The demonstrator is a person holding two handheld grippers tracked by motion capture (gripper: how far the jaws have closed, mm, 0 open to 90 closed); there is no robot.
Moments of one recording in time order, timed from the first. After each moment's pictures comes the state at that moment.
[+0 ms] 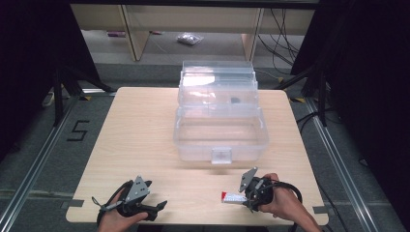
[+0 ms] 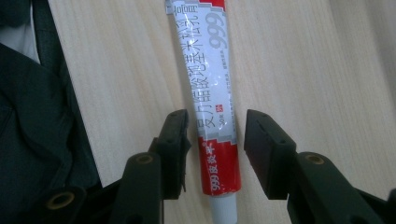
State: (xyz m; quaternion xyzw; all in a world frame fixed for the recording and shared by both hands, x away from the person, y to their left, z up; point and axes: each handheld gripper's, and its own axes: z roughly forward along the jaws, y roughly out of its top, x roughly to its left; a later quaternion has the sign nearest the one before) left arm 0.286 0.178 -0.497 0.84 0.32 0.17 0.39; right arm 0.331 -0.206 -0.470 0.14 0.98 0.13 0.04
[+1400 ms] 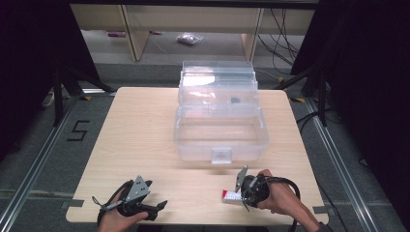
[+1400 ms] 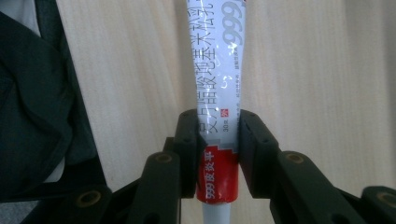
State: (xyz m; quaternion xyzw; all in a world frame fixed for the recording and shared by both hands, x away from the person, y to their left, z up) left arm 0.286 0.177 -0.497 0.84 0.32 0.16 0.40; right arm 0.337 -0.192 -0.463 0.12 0.99 0.06 0.04
